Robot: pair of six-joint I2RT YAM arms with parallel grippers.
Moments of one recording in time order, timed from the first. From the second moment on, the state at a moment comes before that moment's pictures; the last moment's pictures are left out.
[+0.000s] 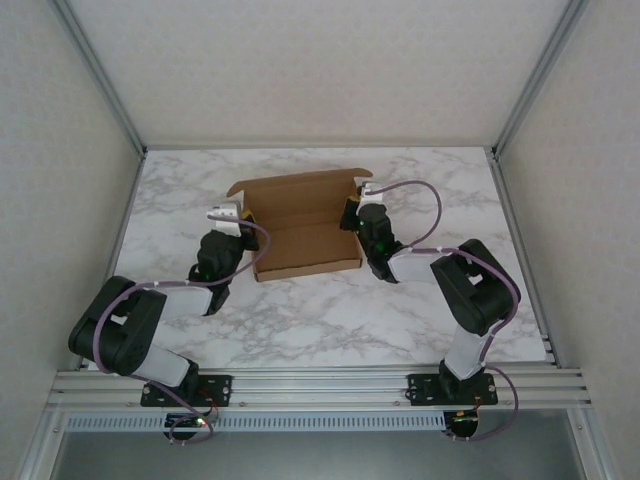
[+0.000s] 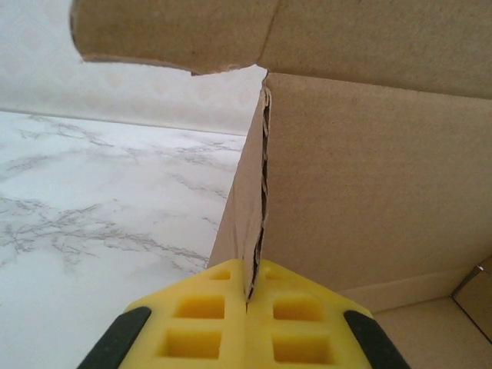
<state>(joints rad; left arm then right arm) -0.36 1.48 0.41 0.96 -0.19 -0.24 0.61 1.78 0.82 0.72 0.31 0.33</state>
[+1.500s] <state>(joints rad) -0.57 1.54 0.22 1.23 -0.48 -0.40 0.68 1.78 0.61 1.03 0.40 0.44</state>
